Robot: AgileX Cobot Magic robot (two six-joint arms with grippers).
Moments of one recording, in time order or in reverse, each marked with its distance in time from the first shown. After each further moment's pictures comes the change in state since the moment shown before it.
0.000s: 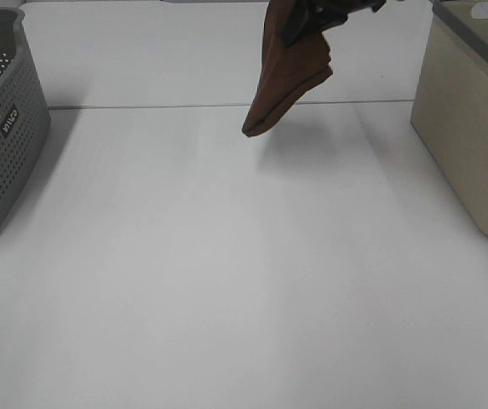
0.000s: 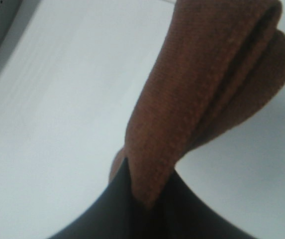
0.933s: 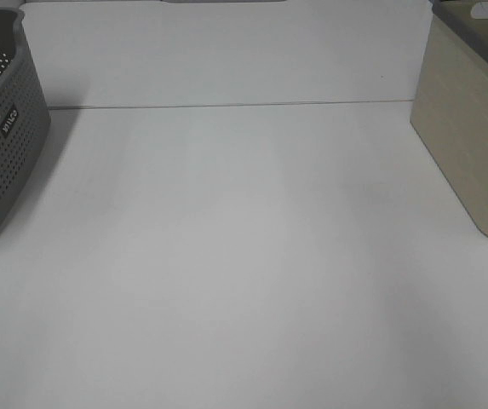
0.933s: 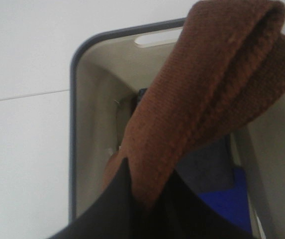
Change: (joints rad) left arm 0.000 0.000 0.000 0.000 0.000 0.000; right arm -0.527 -0.289 0.021 -0.190 0.090 0.099
